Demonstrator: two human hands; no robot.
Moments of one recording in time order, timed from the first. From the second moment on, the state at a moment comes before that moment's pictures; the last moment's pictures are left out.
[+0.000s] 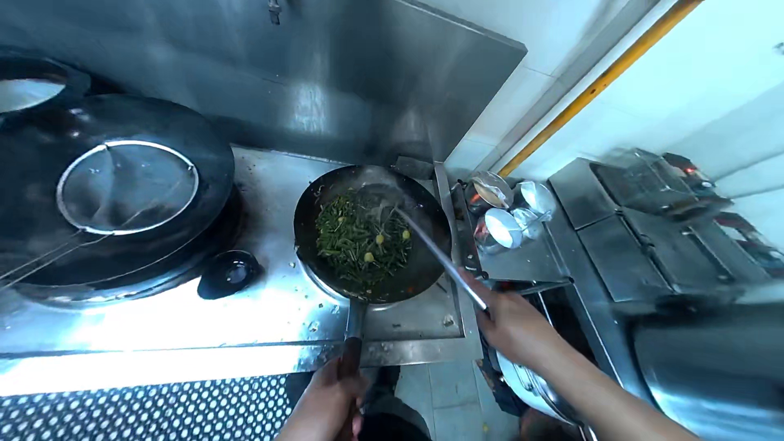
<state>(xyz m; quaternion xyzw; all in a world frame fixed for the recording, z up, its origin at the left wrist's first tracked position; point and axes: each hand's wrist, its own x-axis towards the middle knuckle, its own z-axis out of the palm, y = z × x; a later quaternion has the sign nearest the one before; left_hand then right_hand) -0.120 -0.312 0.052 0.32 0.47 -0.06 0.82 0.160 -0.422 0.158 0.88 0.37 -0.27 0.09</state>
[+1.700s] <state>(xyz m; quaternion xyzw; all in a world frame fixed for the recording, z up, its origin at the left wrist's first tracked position) -0.122 -0.318 0.028 0.31 0.45 -0.02 0.84 0.194 -0.447 0.121 0.92 0.28 -0.25 -0.08</state>
